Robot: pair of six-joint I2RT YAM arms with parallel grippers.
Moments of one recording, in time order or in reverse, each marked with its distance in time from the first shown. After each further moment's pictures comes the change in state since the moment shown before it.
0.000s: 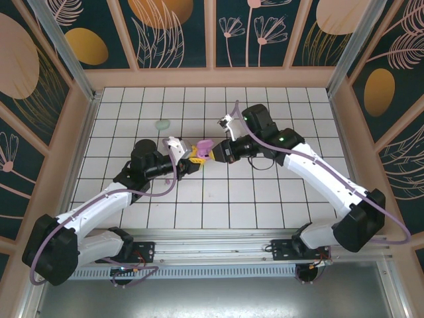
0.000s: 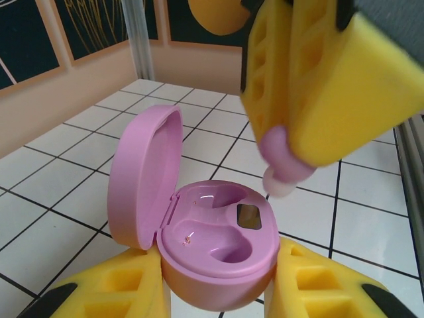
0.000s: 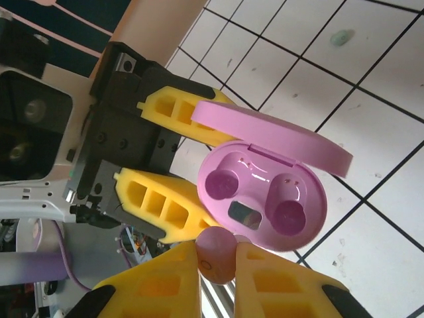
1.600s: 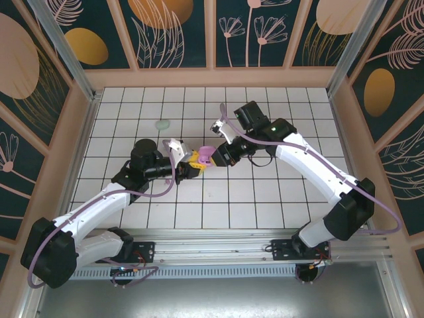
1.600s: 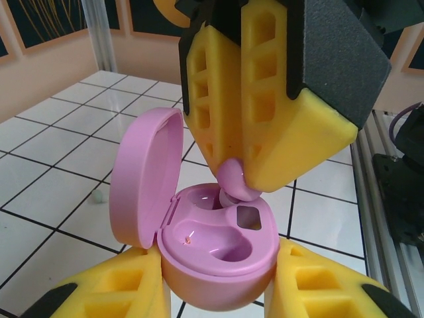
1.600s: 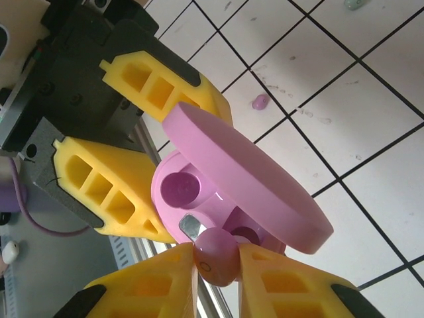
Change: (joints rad) left arm -0.003 -0.024 0.019 -0.092 0.103 -0.008; right arm 0.005 0.105 0.140 -0.259 0.004 -0.328
